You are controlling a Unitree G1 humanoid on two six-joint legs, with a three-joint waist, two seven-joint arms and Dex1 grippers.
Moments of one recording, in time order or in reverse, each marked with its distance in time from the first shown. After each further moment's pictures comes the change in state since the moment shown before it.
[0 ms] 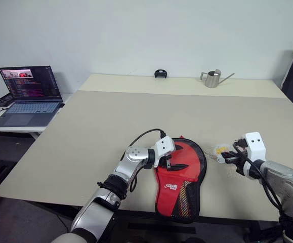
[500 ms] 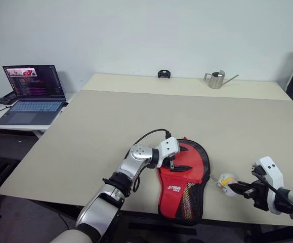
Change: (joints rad) left arm -0.041 -0.038 -0.013 0.073 0.018 -0.047 -0.032; right arm 0.333 -0.201 -0.151 -0.218 0.276 0.133 0.230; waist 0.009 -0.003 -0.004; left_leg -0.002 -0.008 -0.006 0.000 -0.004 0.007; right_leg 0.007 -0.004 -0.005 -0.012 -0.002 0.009
